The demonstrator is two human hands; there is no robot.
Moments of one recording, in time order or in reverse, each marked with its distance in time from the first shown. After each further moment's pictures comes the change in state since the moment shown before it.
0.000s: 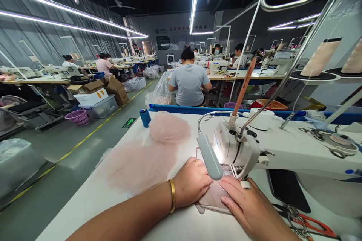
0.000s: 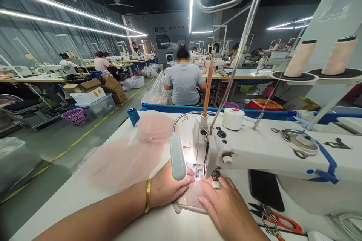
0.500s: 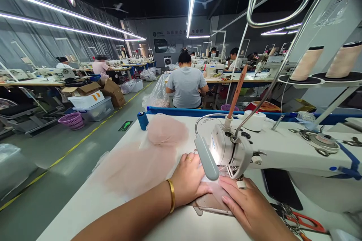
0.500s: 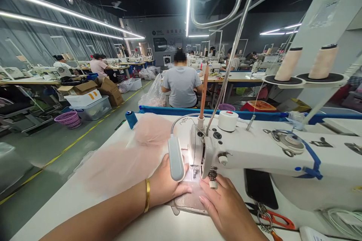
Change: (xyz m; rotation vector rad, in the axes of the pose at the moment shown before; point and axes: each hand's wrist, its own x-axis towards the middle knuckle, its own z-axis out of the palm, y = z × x) left_hand 0.014 0.007 -0.021 0.123 -0.081 -0.237; right_hand 0.001 0.001 -0.011 -0.014 0.186 -0.054
